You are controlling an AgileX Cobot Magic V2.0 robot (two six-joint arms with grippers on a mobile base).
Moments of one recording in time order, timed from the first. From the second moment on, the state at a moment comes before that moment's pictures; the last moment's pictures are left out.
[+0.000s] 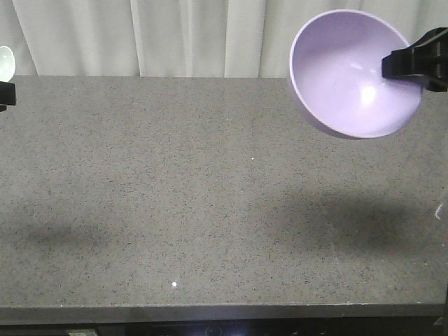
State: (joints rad) left arm -0.10 1.17 -1.24 -0.11 0.82 0.09; right arm 0.04 1.21 -1.36 0.50 0.89 -0.41
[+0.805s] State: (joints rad) left arm -0.10 1.17 -1.24 -0.11 0.84 0.09; right arm 0.04 1.15 -1.37 0.50 0.92 -0.41
